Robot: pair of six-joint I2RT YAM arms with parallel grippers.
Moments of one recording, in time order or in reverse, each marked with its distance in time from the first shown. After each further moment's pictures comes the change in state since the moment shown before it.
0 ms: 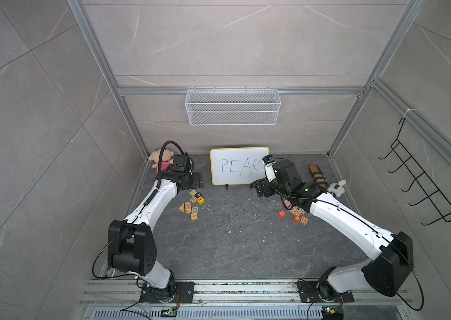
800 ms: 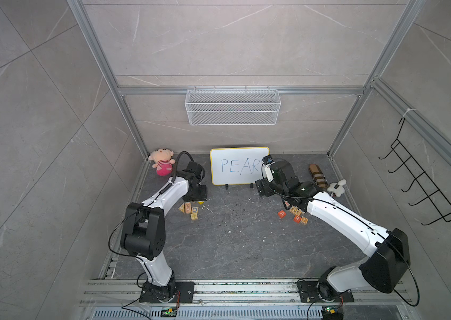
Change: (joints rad) left arm -0.100 0.190 0.009 -0.134 -0.006 -0.003; right arm 0.006 0.029 -0.002 0.016 0.113 -0.051
